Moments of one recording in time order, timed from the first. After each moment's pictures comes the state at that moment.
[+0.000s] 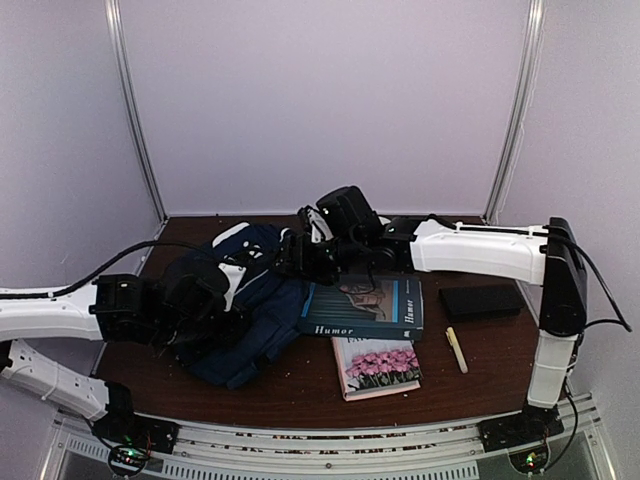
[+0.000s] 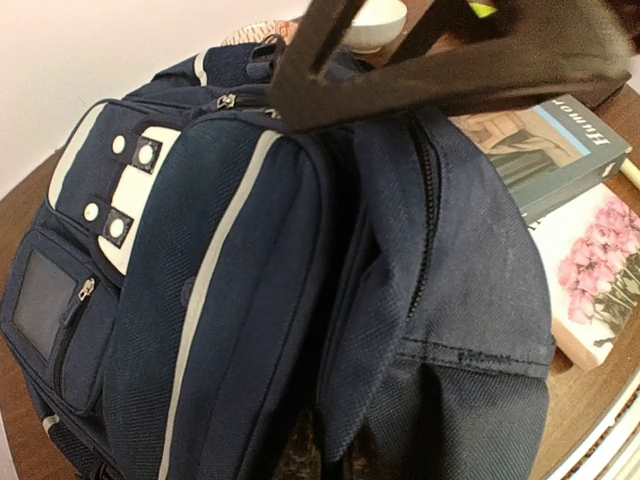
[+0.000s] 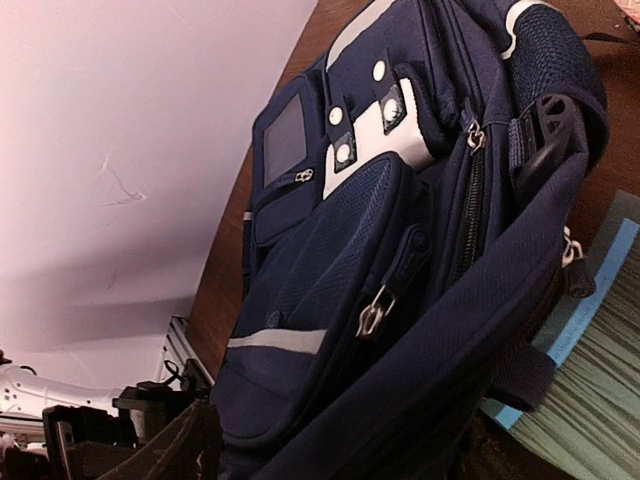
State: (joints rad) left arm -1.16 1.11 0.86 -0.53 -0.49 -0.37; right arm 0.96 1.90 1.59 -0.24 -0.20 0.83
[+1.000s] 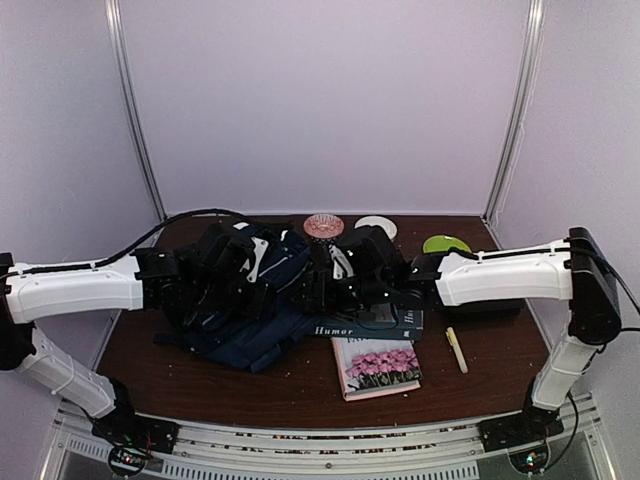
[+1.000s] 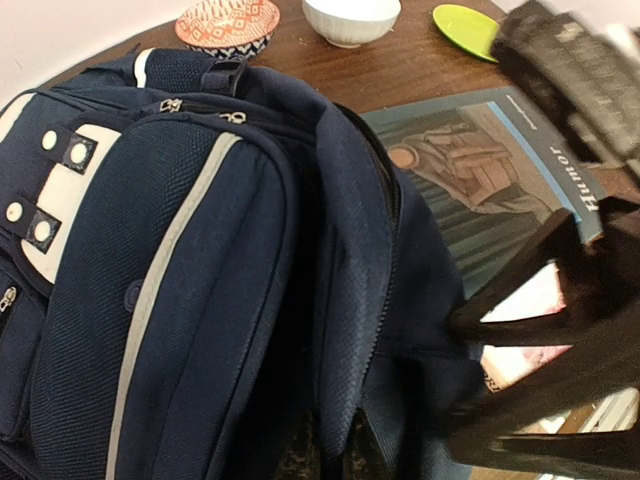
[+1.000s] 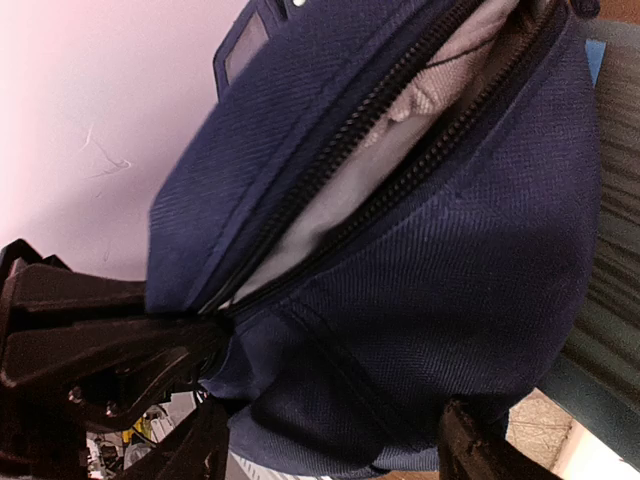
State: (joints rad) left arm -0.97 1.35 1.01 -0.42 -0.22 -0.41; right arm 1.01 1.73 1.21 -0.06 -0.20 0.96
